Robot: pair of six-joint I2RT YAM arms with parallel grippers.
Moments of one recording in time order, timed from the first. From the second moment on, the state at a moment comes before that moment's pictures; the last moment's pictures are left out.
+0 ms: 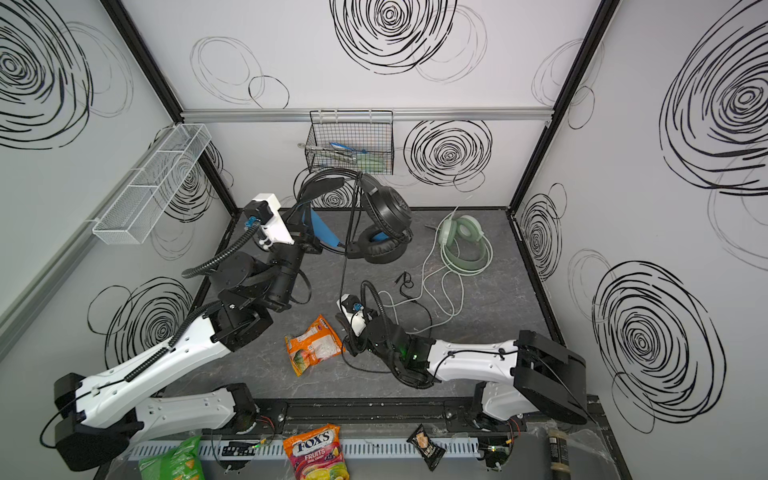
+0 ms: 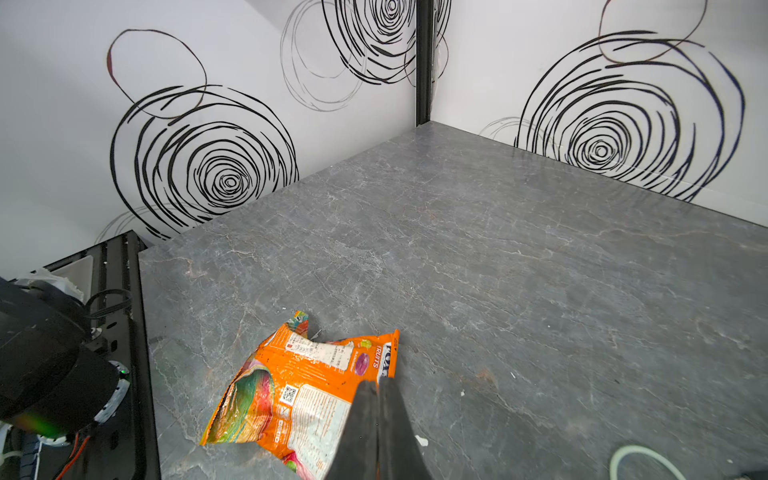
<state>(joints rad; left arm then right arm) -0.88 1.11 1.10 0.41 -0.71 0.08 1.25 1.34 0.59 0.50 0.29 0.15</state>
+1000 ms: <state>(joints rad) -0.93 1.18 0.92 0.72 -0.92 0.61 1.36 0.89 0.64 0.22 0.55 -0.33</state>
